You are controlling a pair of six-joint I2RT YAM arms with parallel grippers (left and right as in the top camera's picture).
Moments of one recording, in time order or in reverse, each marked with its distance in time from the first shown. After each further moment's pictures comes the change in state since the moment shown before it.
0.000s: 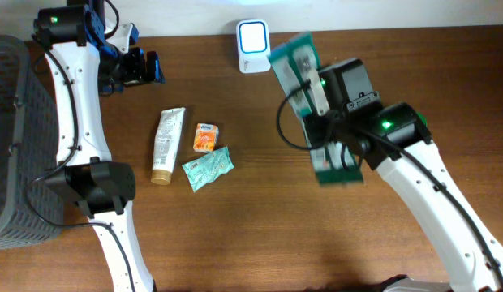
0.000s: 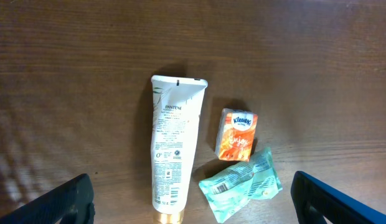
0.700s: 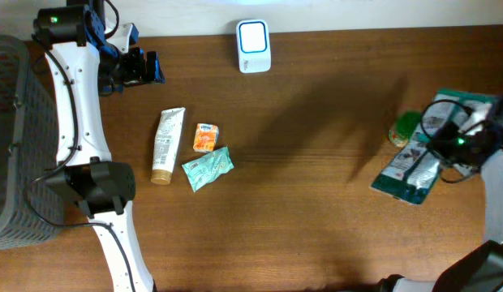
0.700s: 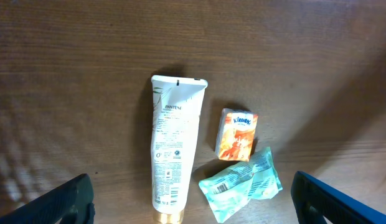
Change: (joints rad) left arm 0.000 0.000 0.000 0.000 0.000 0.000; right arm -0.929 0.023 -0.321 0.205 -0.344 0.200
